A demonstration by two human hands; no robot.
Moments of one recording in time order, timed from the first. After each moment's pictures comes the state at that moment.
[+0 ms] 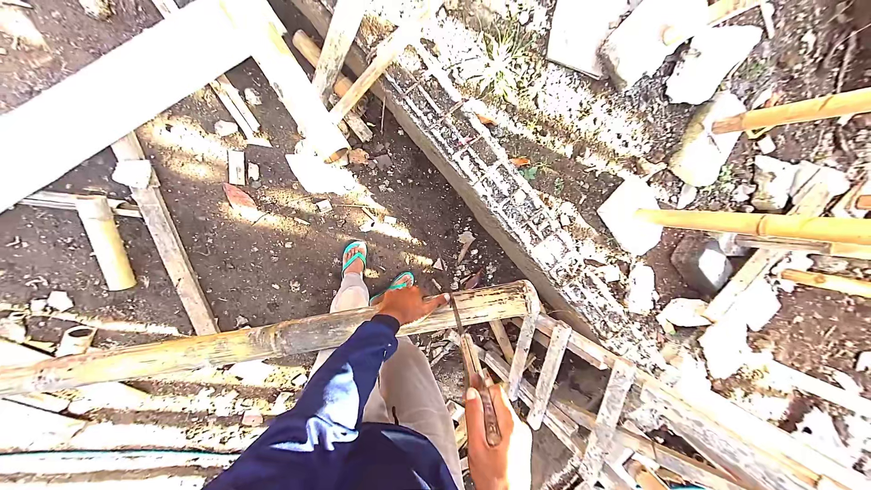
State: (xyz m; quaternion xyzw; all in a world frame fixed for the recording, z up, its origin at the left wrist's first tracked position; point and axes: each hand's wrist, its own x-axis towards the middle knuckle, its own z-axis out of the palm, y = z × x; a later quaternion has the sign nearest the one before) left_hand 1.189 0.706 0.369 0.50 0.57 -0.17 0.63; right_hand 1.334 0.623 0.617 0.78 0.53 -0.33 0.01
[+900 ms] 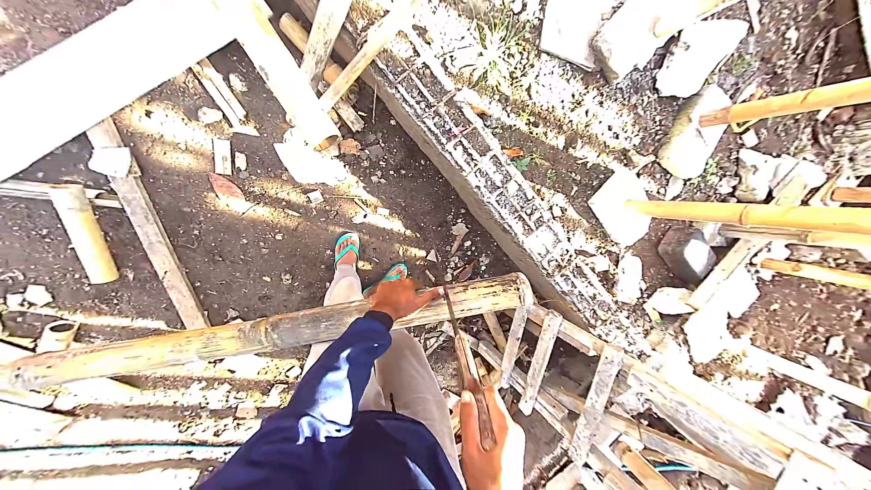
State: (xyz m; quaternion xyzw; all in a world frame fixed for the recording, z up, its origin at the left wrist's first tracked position) left_hand 1.194 0.694 0.372 0.50 0.59 -0.17 0.61; right_hand 1.343 0.598 0.621 0.77 0.55 -0.32 0.00
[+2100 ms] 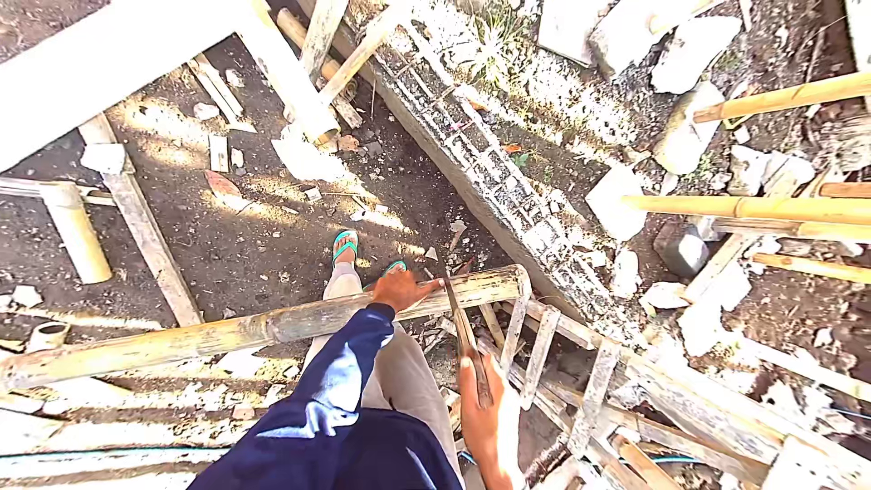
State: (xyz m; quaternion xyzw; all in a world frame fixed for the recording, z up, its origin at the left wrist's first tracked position) left_hand 1.192 0.693 0.366 0.51 0.61 -0.13 0.59; right_hand 1.338 0.611 0.590 0.77 0.56 -0.30 -0.02
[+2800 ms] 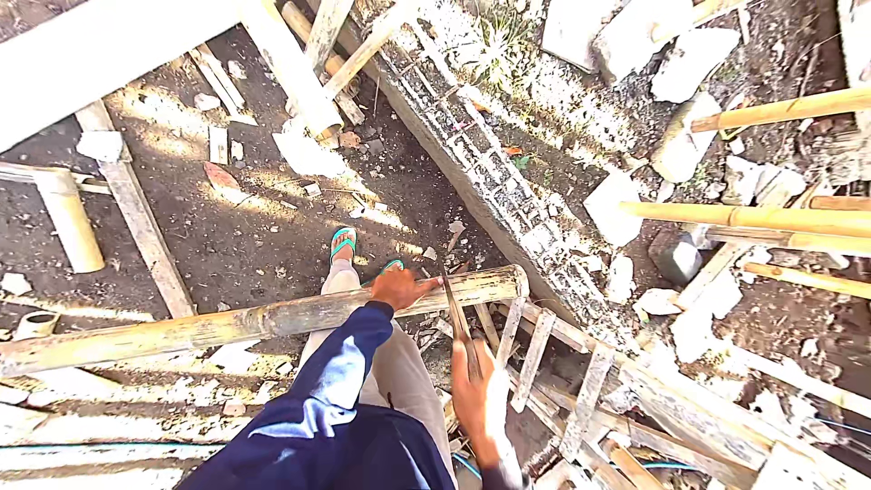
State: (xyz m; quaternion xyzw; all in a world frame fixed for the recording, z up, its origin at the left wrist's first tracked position) left_hand 1.195 0.690 0.374 0.50 0.62 -0.14 0.59; right_hand 1.337 0.622 0.573 0.77 0.58 -0.29 -0.01
